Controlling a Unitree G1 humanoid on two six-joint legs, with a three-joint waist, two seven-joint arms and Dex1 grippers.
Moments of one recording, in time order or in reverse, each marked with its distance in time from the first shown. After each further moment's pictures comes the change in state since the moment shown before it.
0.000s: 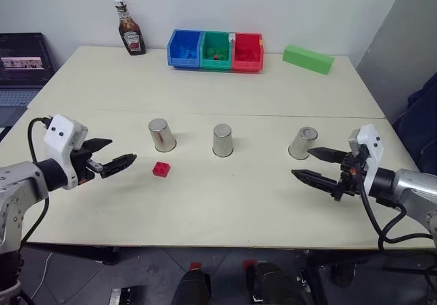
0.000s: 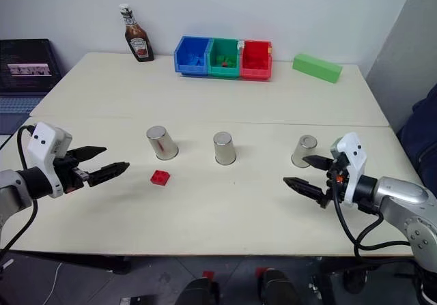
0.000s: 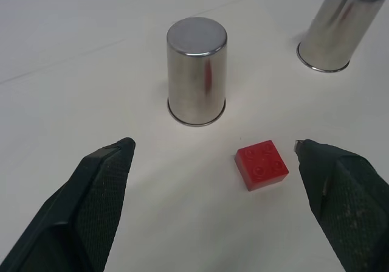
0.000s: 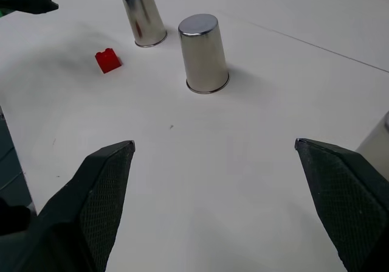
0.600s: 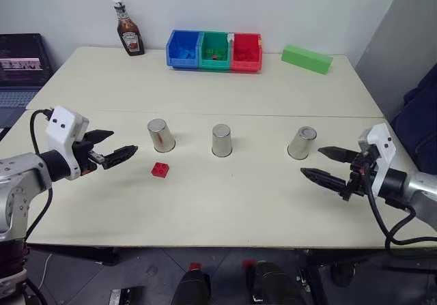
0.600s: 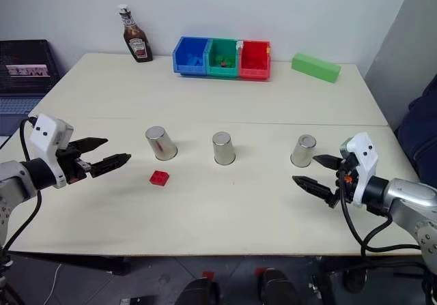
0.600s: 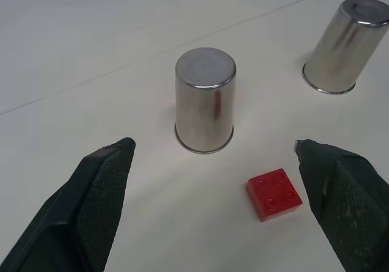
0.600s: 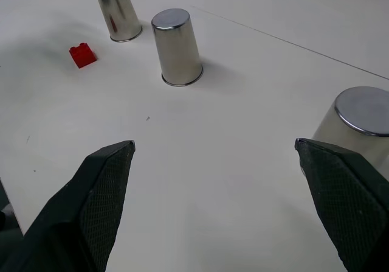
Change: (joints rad) left arm -0.066 0.000 -0.064 0.094 0.033 -0.082 -0.003; right arm 0.044 -0.020 -0.042 -0.009 -0.003 -0.006 -0.021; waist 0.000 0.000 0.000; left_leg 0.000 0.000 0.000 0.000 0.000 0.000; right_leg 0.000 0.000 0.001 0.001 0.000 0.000
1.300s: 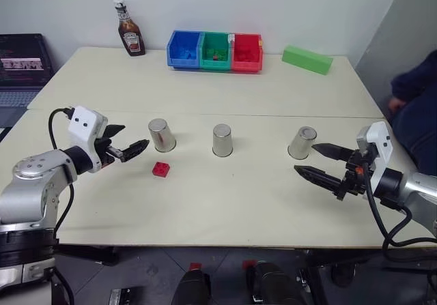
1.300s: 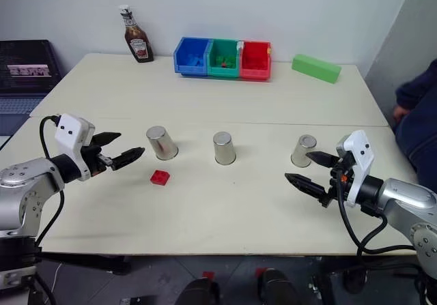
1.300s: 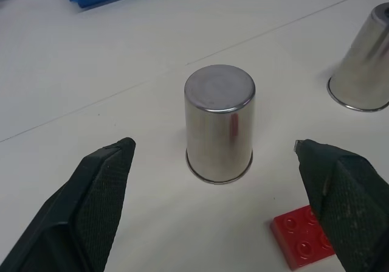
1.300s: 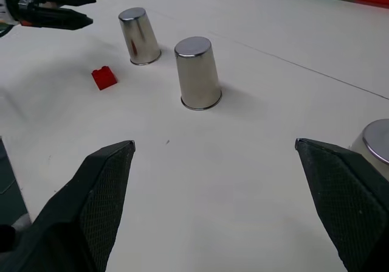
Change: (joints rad) left arm -0.105 -0.116 -0.098 0.105 0.075 -0.144 0.082; right arm -0.014 0.034 0.000 -0.049 0.071 -0.002 -0.056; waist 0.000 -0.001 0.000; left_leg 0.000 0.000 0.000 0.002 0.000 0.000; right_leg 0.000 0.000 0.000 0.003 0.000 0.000
